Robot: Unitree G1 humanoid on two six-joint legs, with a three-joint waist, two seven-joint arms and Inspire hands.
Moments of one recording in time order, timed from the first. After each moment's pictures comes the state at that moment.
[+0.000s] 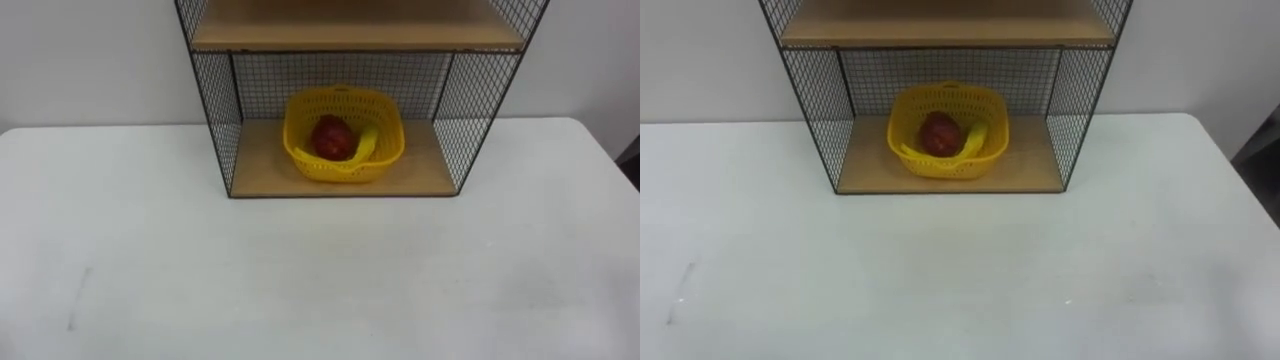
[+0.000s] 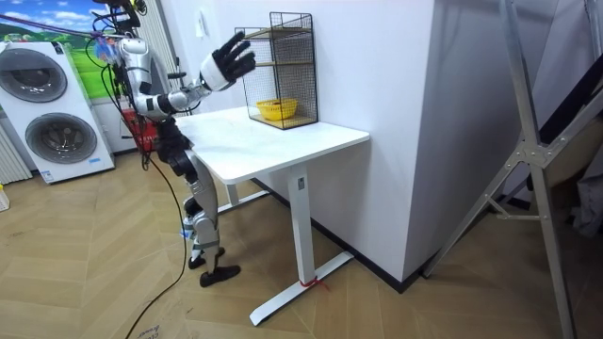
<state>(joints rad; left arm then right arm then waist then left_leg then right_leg) 0.35 0.28 0.82 0.14 -0.74 -0.24 0.72 0.28 -0.39 -0.78 0.06 0.51 -0.18 -0.72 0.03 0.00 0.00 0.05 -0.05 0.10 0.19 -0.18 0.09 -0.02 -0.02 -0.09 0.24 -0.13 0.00</state>
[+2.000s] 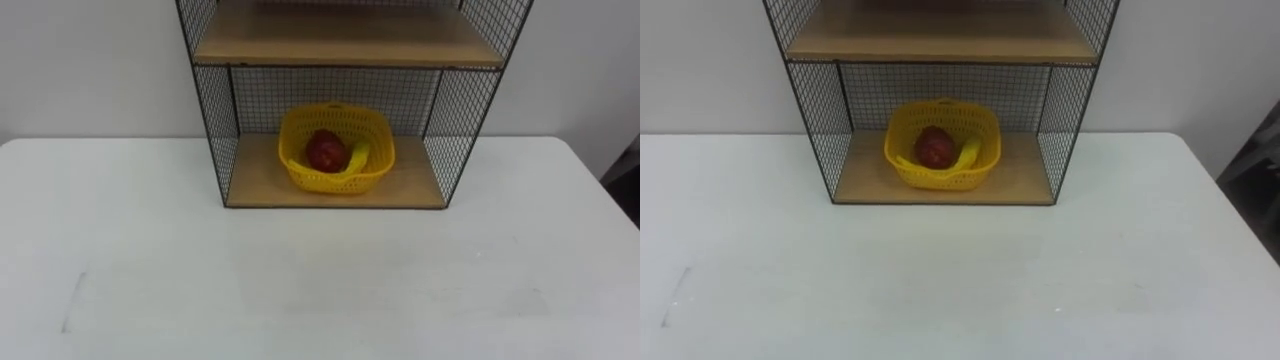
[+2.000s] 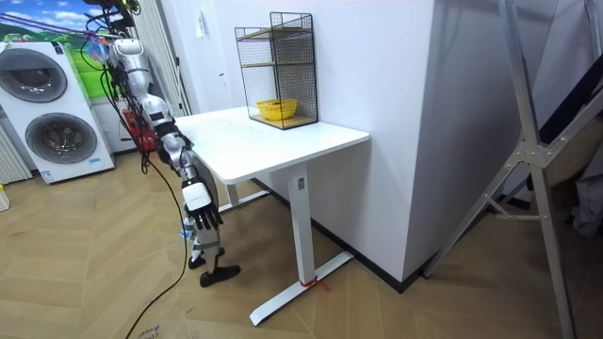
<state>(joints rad) 0.22 0.19 0.27 1.17 -0.02 0.03 0.31 0.11 -0.27 -0.14 1.37 0.13 0.07 -0.12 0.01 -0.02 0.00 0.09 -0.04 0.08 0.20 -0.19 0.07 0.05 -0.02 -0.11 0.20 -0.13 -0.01</state>
